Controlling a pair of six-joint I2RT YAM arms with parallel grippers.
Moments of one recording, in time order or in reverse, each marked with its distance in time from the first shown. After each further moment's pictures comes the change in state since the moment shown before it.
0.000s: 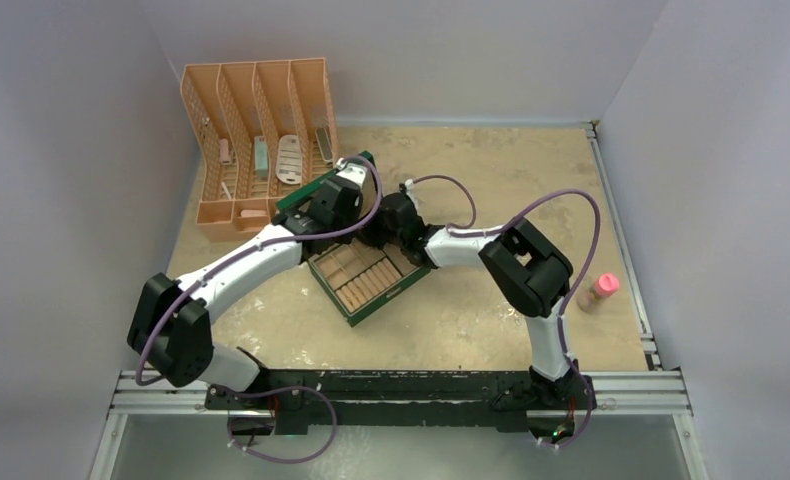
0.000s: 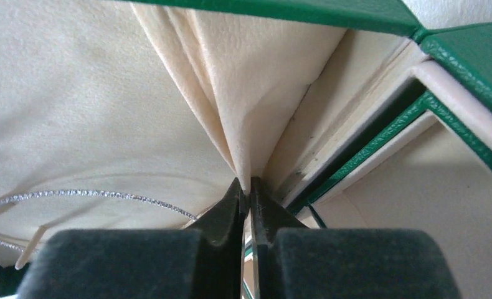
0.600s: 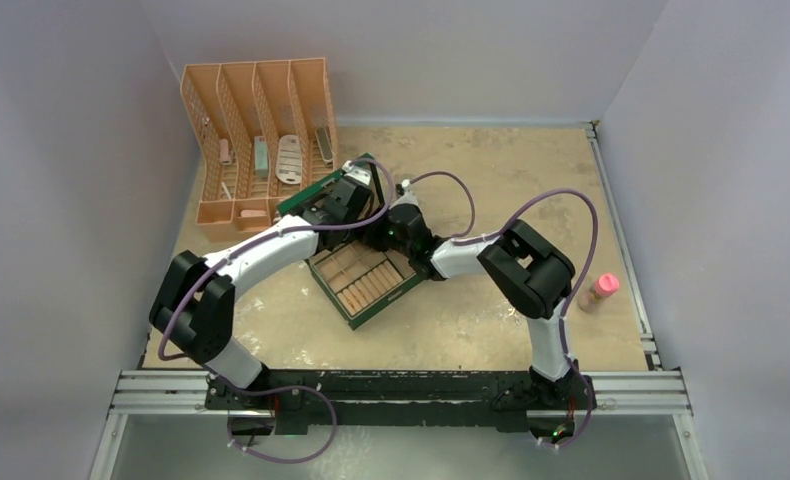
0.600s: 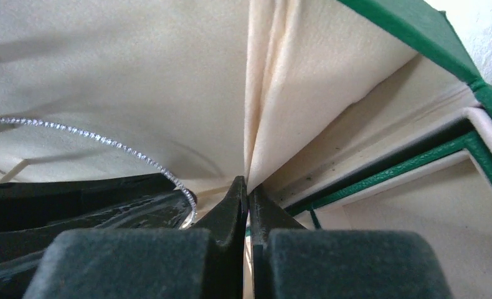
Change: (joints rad) left arm 0.000 0.148 0.044 -0.029 -0.137 0.001; right arm 0.003 -0.014 -0.152 0.297 -0.029 -0.259
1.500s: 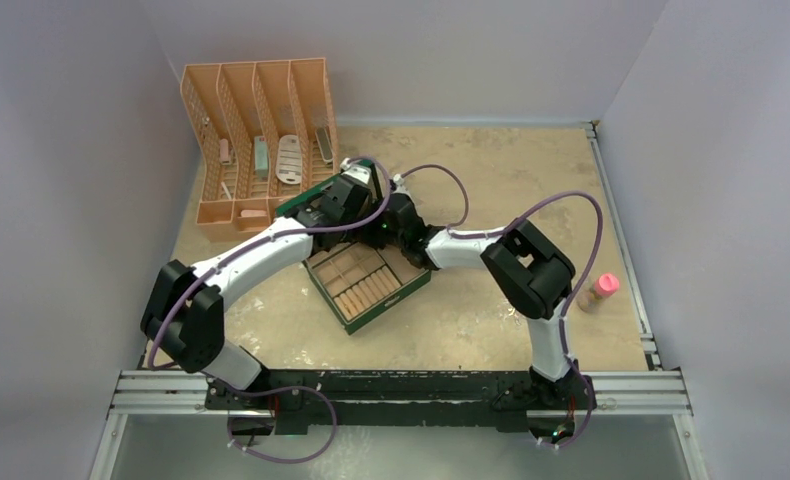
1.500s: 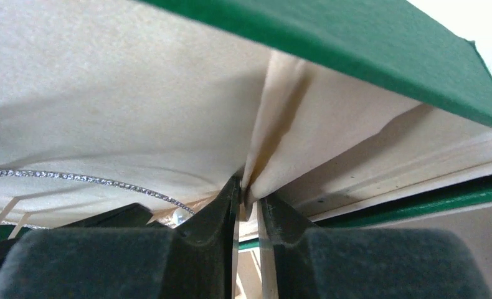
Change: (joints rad) left arm -0.011 -0.034 0.013 -0.040 0.020 -0.017; right arm 0.003 -0.009 0.111 -0.215 -0.022 -0.017
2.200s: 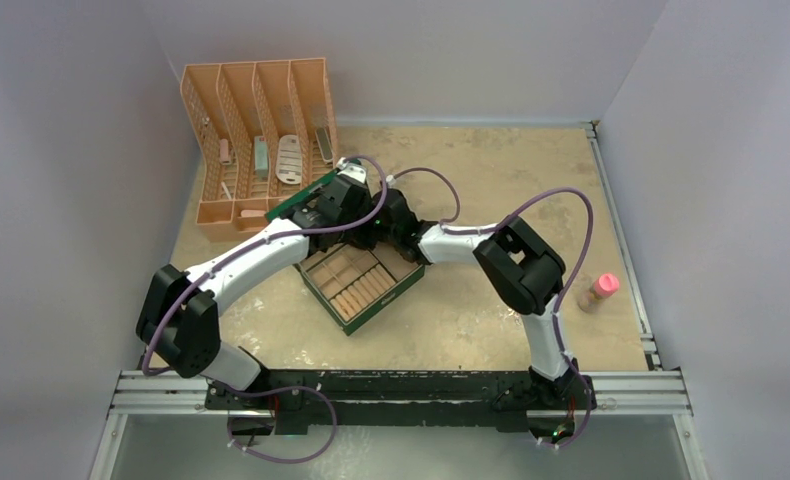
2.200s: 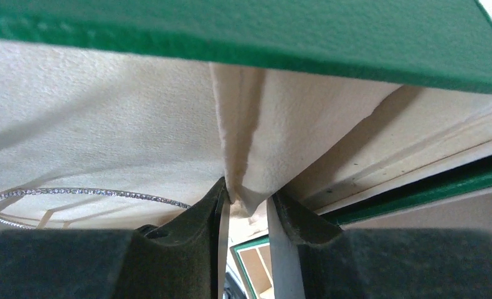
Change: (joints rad) left arm 0.001 -0.039 0.000 -0.026 -0.001 -0.022; right arm 0.003 0.062 0.097 -0.052 -0.113 0.160
